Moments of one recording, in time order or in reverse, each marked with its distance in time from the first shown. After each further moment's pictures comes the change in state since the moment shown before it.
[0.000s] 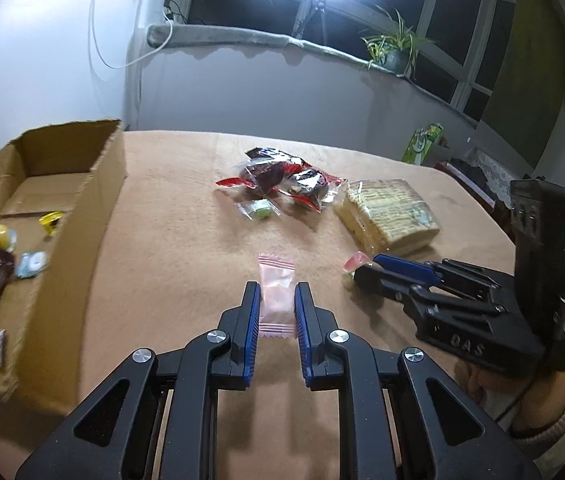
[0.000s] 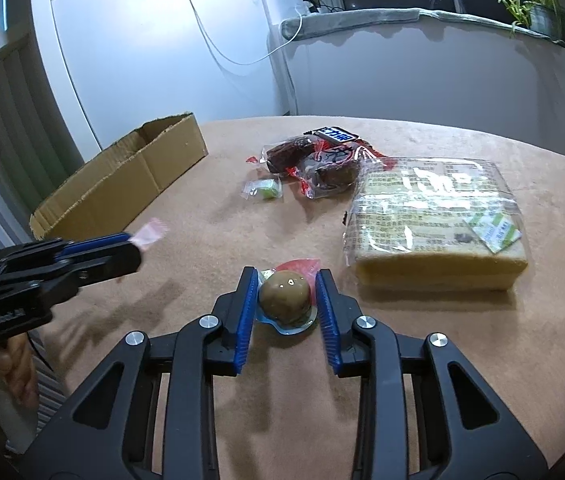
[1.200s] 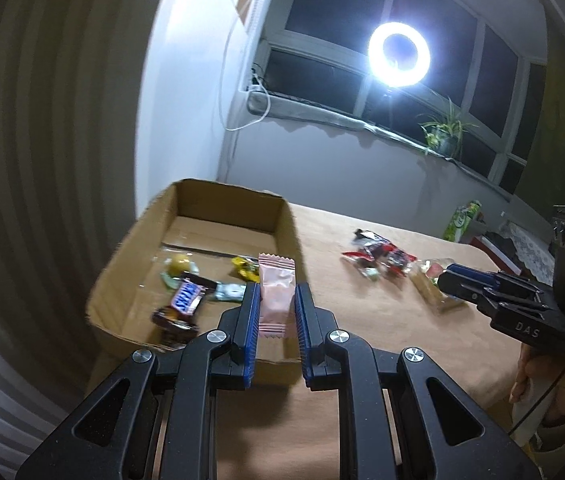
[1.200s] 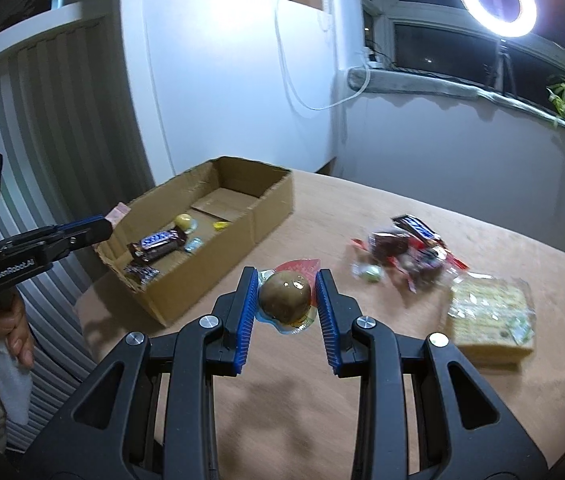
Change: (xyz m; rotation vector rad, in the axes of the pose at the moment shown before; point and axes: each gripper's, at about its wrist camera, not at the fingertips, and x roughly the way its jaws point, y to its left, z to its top) left arm -0.118 0.106 -0.008 -0.124 -0.230 0.145; right arm -0.018 0.130 0.051 -0.217 -0.078 0.025
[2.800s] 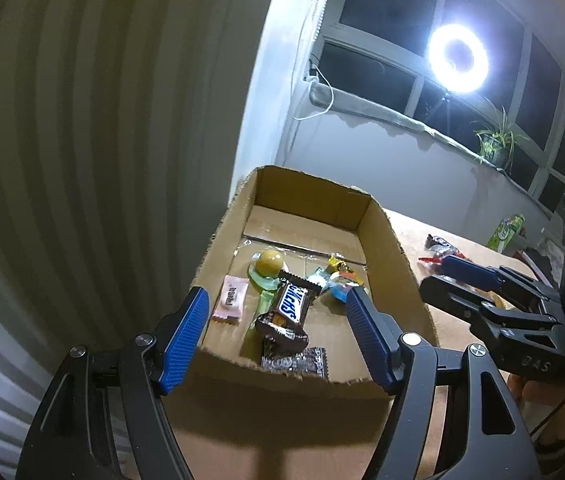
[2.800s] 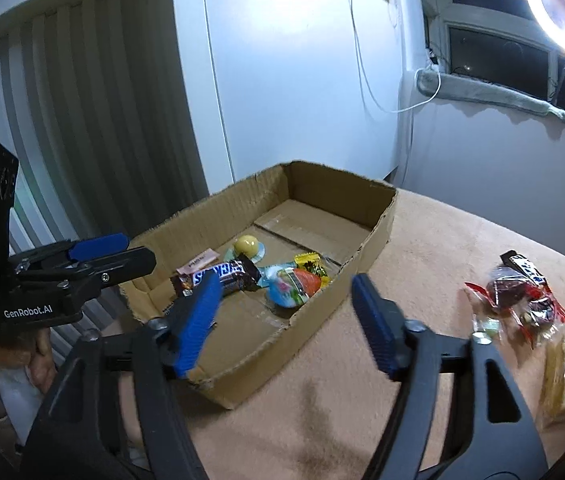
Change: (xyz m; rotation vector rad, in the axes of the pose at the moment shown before) left arm 0.006 0.065 -0.001 -0.085 0.026 0.131; right arm 0.070 0.064 0.020 -0.037 -0.023 0.128
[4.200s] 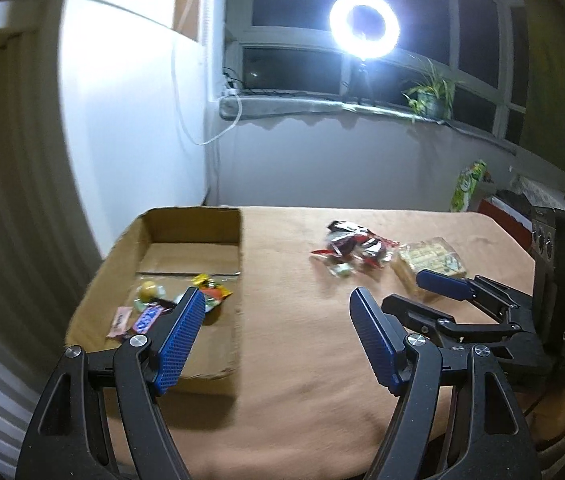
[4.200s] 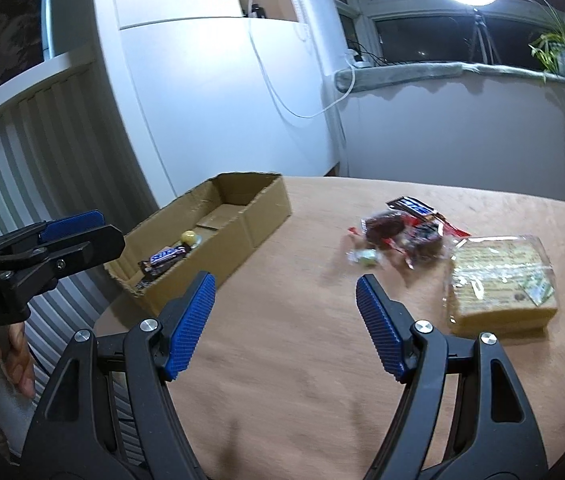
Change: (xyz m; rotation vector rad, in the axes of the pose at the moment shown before) left arm -0.013 -0.162 -0.001 0.278 -0.004 -0.043; right arm -0.097 -0.103 -0.061 0.215 -0.073 -0.052
